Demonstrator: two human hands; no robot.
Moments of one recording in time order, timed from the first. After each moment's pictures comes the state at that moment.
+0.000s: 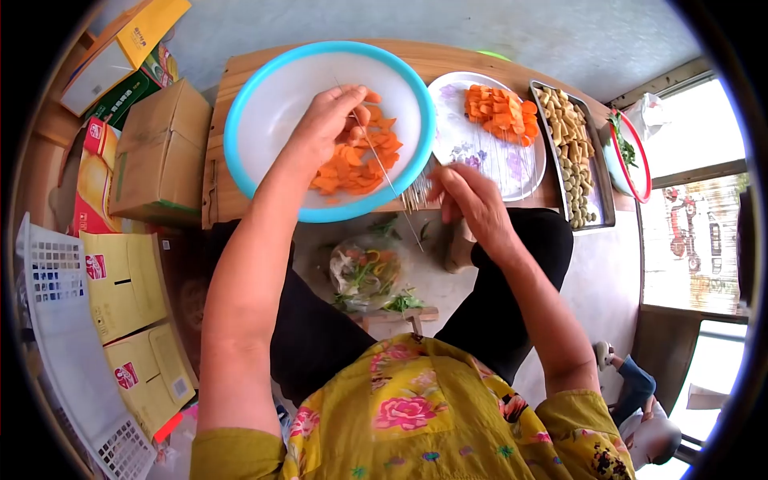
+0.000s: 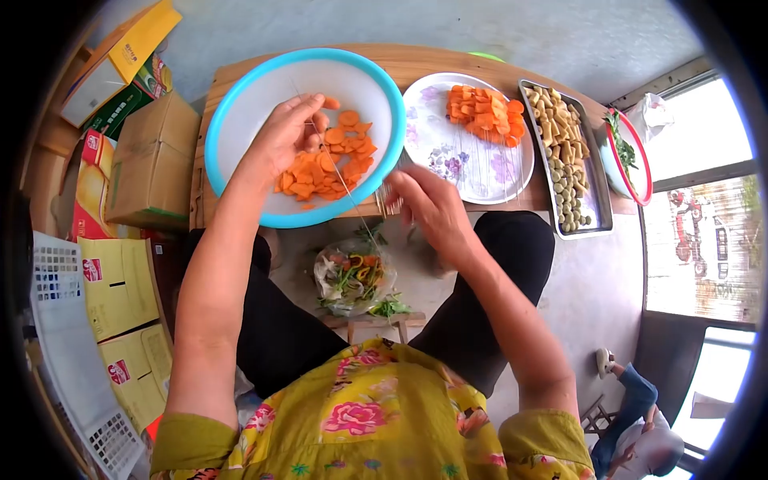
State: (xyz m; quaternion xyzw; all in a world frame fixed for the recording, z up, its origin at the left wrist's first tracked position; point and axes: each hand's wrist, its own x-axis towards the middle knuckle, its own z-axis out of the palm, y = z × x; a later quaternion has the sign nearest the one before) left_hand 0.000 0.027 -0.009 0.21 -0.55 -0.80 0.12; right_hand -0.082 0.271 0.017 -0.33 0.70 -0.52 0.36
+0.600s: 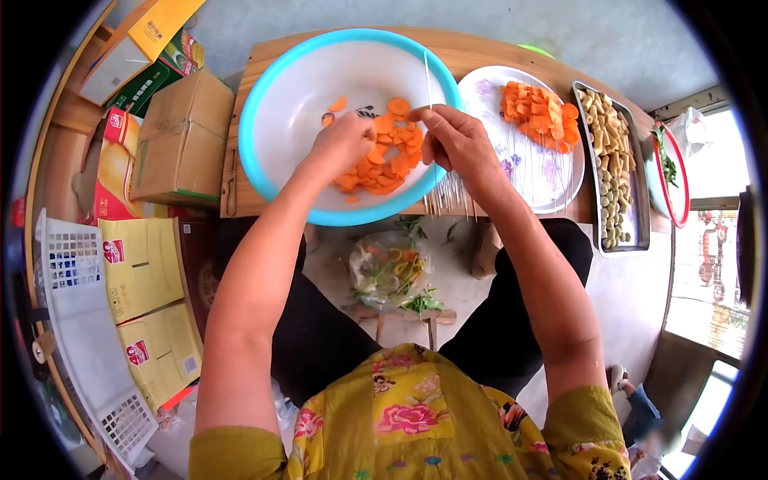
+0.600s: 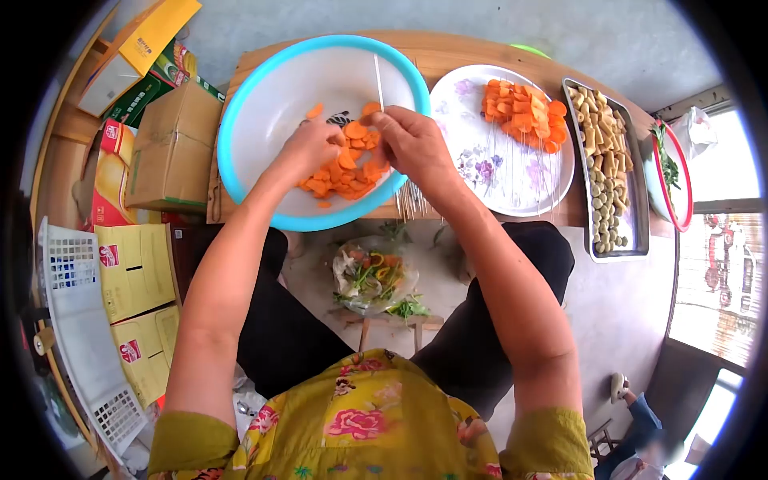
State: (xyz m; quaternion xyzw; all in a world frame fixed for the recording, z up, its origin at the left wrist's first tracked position) left_hand -0.003 0.007 -0.092 0.23 -0.91 -0.34 0.03; right_hand -0.130 0.185 -0.011 -0.35 0.63 -0.56 0.41
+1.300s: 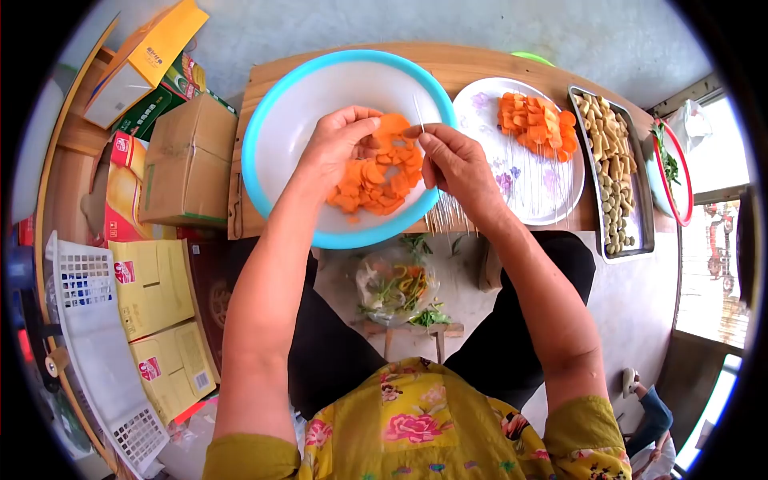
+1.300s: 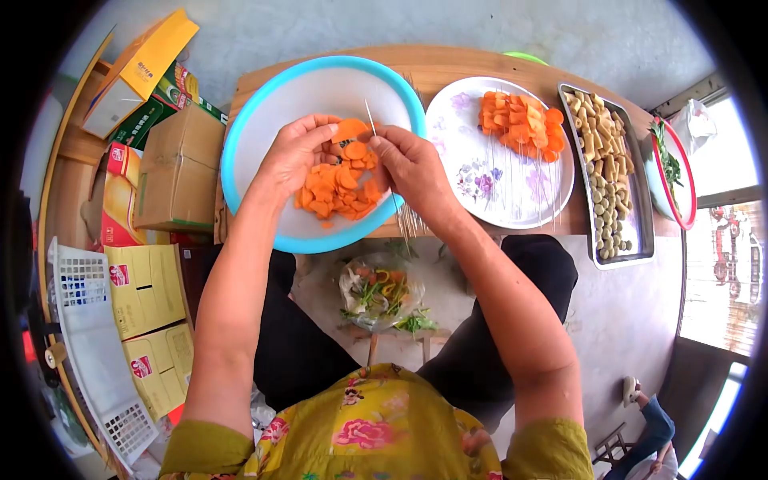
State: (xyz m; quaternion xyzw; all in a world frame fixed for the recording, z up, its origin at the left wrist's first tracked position) left_hand -0.016 0.022 -0.023 0.29 -0.58 -0.75 0.14; right_hand -0.129 0.191 -0.006 -0.32 0.60 -0.61 0.41
